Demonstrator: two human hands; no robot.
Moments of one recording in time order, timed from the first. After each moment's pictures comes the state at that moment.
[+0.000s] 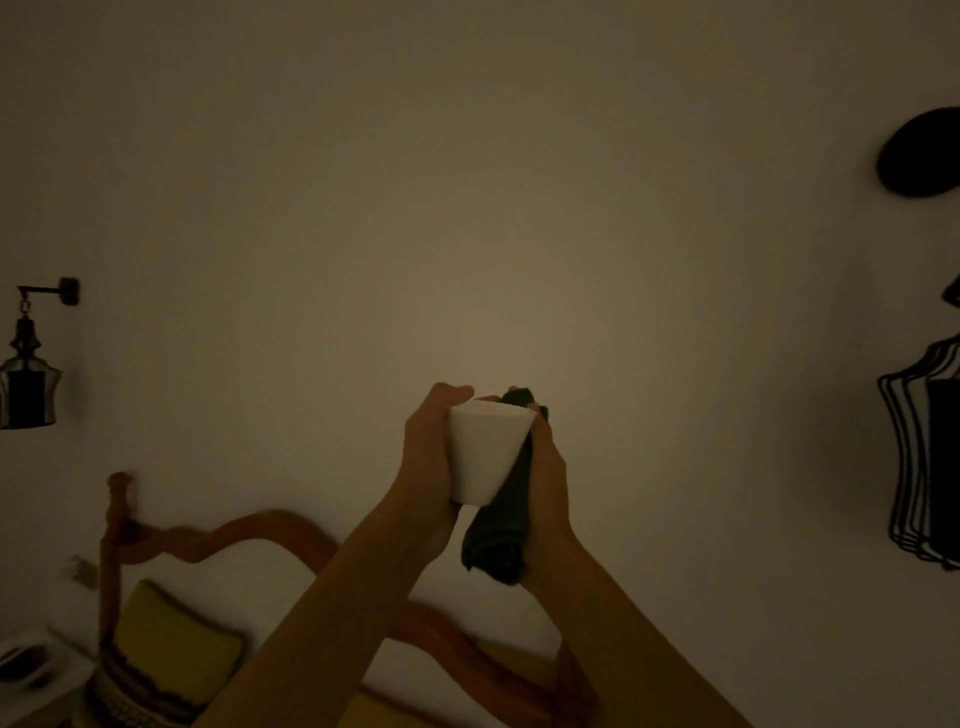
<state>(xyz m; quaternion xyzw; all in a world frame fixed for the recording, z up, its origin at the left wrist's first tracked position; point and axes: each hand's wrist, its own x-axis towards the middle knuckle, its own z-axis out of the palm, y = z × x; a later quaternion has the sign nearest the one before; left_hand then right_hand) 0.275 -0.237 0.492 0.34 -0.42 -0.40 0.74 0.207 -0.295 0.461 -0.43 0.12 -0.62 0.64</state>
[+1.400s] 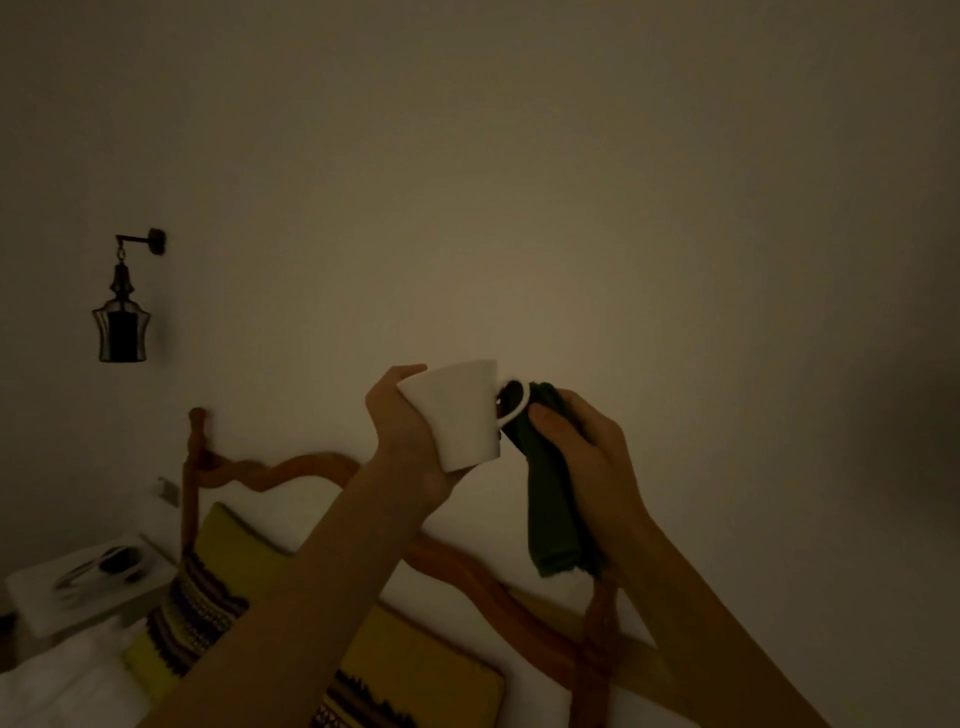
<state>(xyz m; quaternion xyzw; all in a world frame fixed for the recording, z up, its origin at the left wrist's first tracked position) 0.313 -0.205 0.480 0.27 -0.27 -0.45 0.81 0.168 -0.257 0.449 -0.69 0.10 -0.55 0.46</state>
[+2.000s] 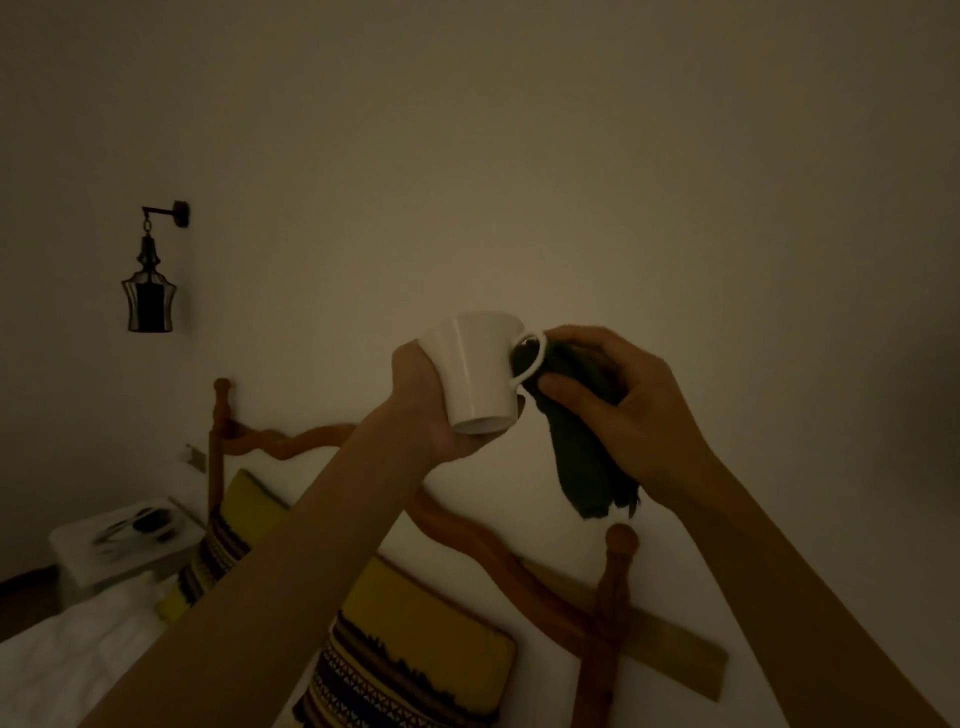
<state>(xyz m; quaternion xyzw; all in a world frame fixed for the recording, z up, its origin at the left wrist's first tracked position) 0.321 -0.190 0.488 0.30 -0.26 -0.53 0.75 0.146 -0.250 0.482 -0.81 0.05 -0.51 0.28</state>
